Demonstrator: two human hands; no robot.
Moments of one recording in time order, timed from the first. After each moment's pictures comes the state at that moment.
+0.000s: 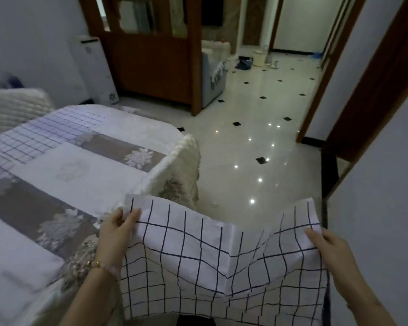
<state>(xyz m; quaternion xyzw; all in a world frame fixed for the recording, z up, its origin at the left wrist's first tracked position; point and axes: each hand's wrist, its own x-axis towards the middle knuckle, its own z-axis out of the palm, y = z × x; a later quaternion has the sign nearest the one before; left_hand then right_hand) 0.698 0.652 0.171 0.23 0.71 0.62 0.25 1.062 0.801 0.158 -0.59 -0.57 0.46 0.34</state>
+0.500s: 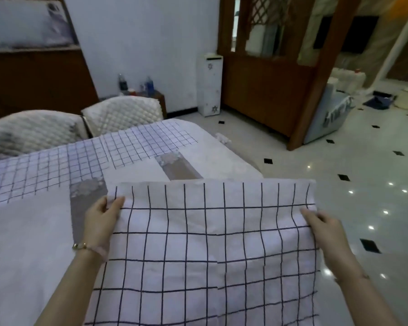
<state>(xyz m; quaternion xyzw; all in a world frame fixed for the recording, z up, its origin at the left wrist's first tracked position) 0.479 0.722 0.202 0.03 0.75 0.66 0.02 0.716 1.068 0.199 -0.38 -0.68 0.57 0.27</state>
